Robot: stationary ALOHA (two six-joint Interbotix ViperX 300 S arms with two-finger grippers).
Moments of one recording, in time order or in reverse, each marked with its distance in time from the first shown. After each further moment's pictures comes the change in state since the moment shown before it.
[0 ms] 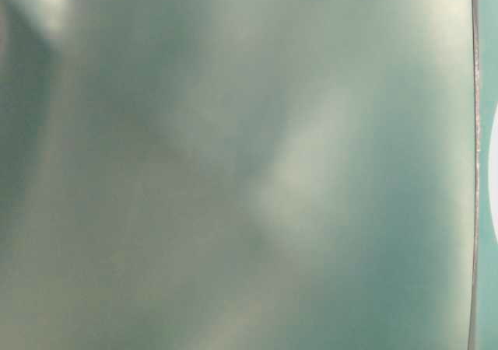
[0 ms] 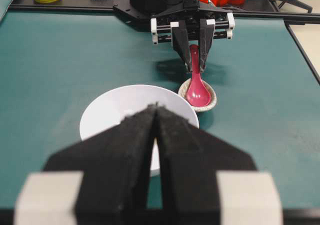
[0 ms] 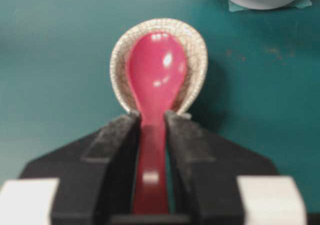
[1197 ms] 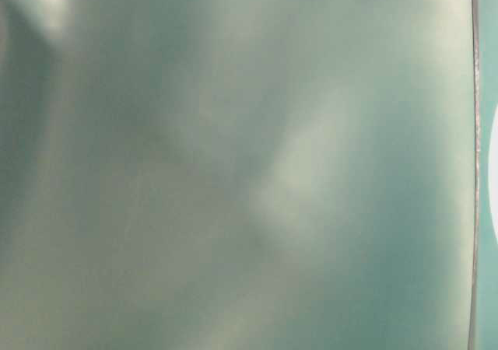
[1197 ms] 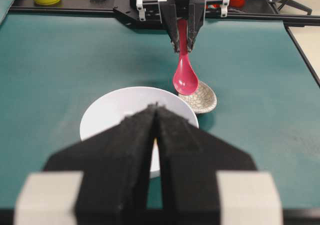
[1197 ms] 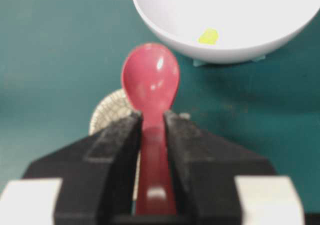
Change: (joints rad) left arm 0.000 -0.006 0.000 0.000 -0.002 0.000; right arm -0.225 -0.532 -0.091 0.003 0.664 -0.273
